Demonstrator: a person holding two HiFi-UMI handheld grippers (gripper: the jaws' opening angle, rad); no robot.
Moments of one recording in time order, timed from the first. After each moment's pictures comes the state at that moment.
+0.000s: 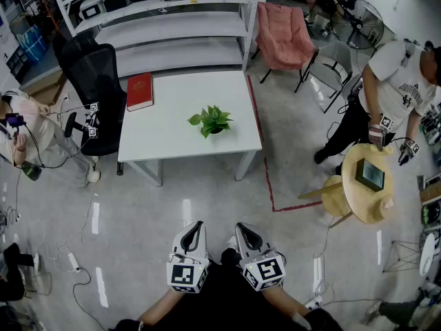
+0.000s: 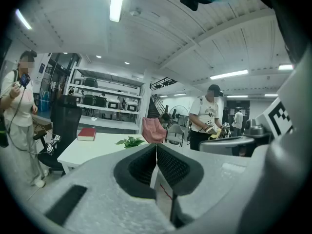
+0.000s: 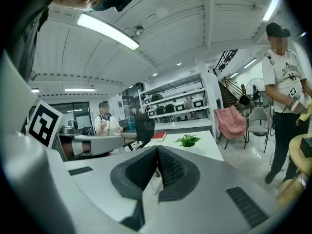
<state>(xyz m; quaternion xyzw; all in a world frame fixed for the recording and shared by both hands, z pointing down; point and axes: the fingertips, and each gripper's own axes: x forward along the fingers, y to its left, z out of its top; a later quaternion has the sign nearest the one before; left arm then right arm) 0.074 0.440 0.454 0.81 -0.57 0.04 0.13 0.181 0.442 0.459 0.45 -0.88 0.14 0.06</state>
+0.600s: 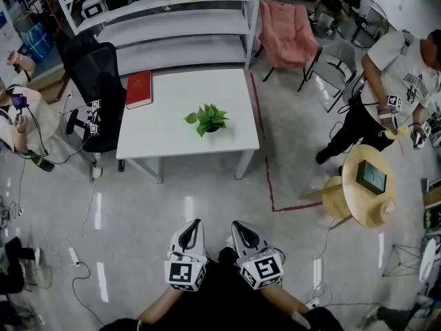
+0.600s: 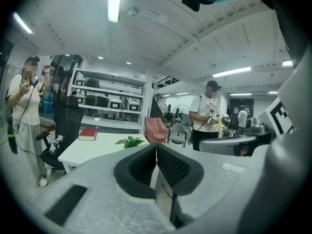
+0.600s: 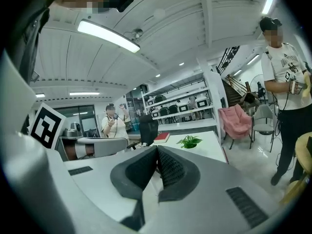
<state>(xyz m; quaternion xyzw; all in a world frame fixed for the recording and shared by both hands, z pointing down) 0.103 0.432 0.453 0.80 -0.58 0.05 0.12 0.204 0.432 0.454 0.42 -0.89 0.14 0.05</state>
